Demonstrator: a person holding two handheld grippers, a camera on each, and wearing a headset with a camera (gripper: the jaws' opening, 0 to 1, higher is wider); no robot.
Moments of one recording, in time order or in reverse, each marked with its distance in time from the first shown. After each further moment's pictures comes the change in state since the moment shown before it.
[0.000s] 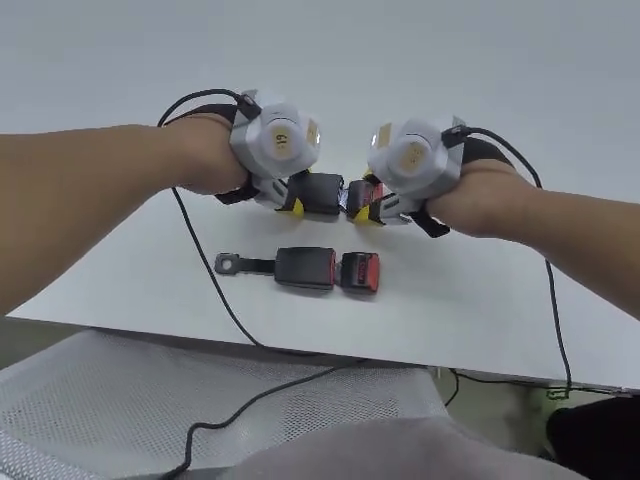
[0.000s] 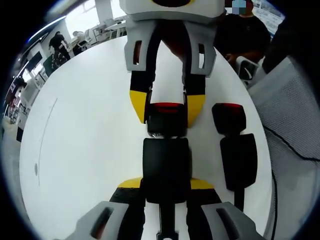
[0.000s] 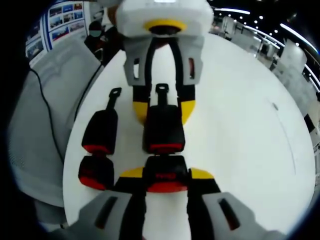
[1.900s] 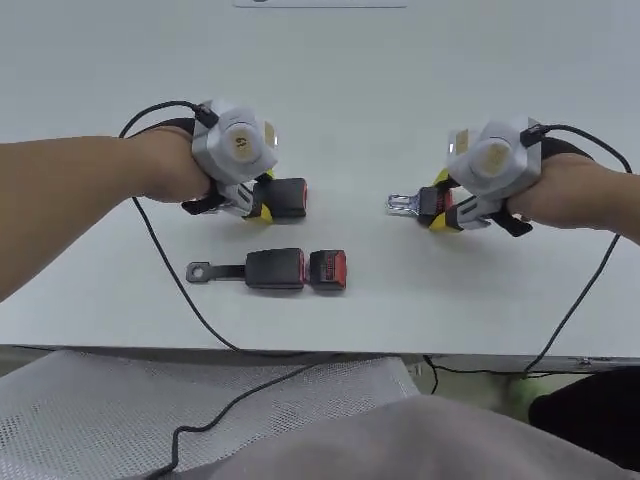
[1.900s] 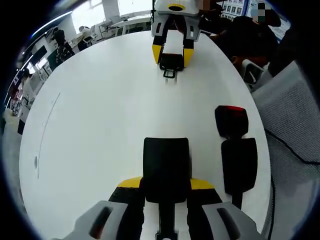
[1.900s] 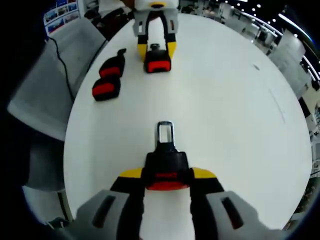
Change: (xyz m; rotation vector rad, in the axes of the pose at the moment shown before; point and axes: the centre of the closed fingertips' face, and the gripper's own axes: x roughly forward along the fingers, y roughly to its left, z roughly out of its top) left arm -0.001 -0.001 0.000 -0.051 0.011 0.019; right arm -0.077 -0.006 -0.135 0.042 0.152 -0.038
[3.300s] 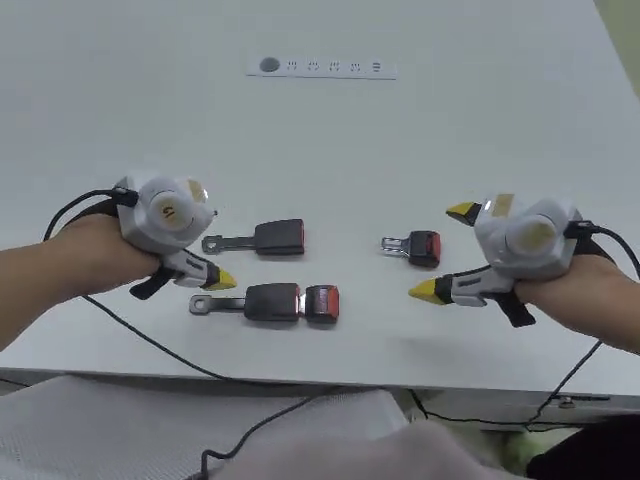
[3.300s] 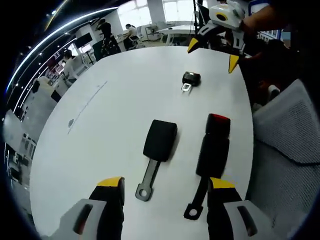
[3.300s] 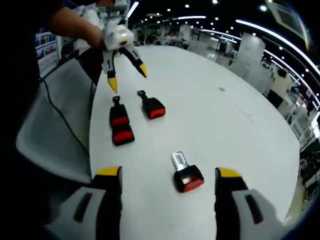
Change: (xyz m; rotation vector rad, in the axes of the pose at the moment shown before) left arm -0.081 -0.050 -0.038 -0.299 -0.127 0.280; right arm -0.075 0.053 0.045 0.210 -0.290 -0.218
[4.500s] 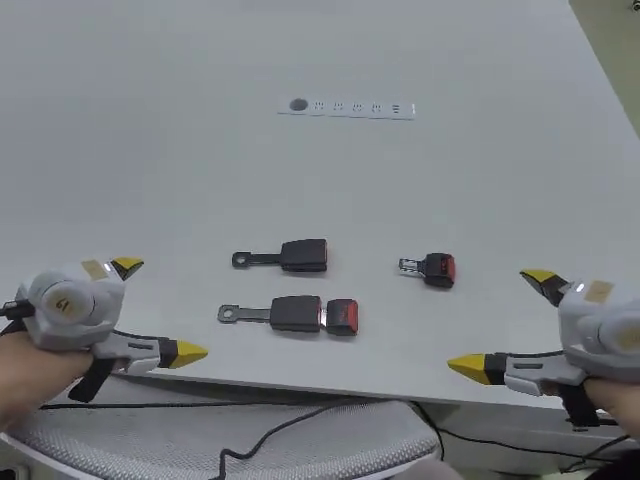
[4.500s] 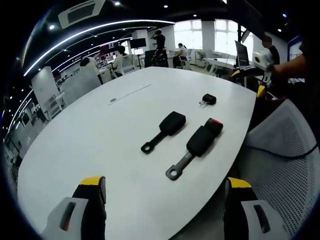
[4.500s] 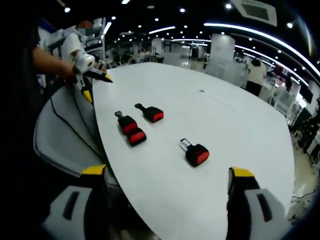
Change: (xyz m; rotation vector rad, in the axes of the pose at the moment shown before) left arm -0.082 -0.033 -0.069 -0.311 -0.213 0.222; right arm -0.056 0.036 -0.027 0.223 -0.138 -0.139
